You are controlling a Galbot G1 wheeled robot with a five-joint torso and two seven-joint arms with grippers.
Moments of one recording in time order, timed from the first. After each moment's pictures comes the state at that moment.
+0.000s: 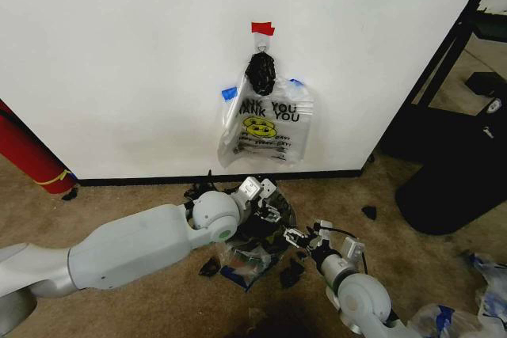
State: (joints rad) left arm 0.20 -0.93 0.80 -1.80 -0.99 0.64 -0.36; right arm -1.33 1.20 0.23 1.91 0.86 -0.32 0.21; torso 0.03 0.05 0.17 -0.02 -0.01
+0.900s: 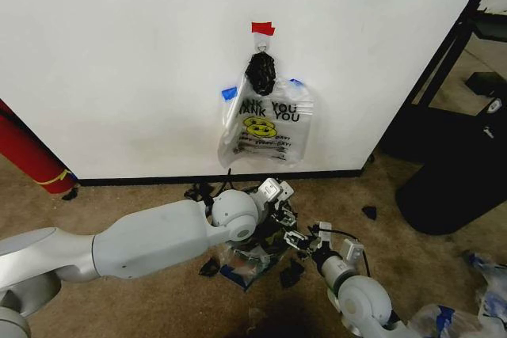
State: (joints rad) left arm 0.15 -0.99 0.84 -1.80 -1.04 0.65 -0.38; right arm -1.34 1.19 0.22 1.90 0.79 -0.31 0.19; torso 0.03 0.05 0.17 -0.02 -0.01
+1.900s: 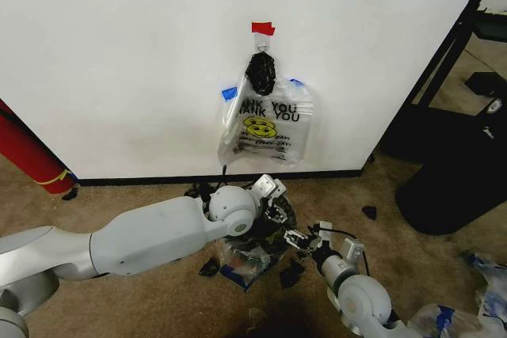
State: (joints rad) left arm 0.14 -1.00 0.84 -1.77 -1.08 0.74 -0.43; right arm -1.34 1.19 0.23 1.90 0.81 -0.31 0.20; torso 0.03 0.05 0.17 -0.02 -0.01
